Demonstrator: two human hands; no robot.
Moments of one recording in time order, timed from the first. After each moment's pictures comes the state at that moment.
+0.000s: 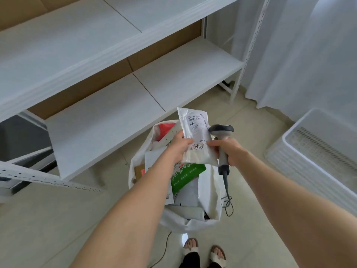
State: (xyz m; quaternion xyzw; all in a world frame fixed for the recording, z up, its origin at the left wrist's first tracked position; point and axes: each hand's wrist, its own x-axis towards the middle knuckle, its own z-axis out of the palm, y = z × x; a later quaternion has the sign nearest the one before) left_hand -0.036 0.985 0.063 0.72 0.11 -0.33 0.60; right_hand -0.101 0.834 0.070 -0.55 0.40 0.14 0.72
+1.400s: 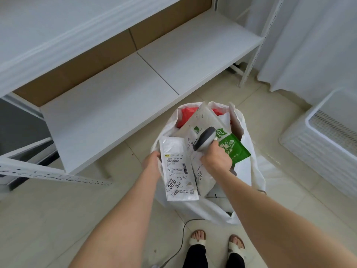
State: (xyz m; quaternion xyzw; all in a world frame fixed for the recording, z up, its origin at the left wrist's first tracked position) left_hand 0.007 1.210 -0.166 0.64 0.44 -0.29 0.56; right_hand -0.086 1.005 -0.013 -0.87 0.37 0.19 0.24
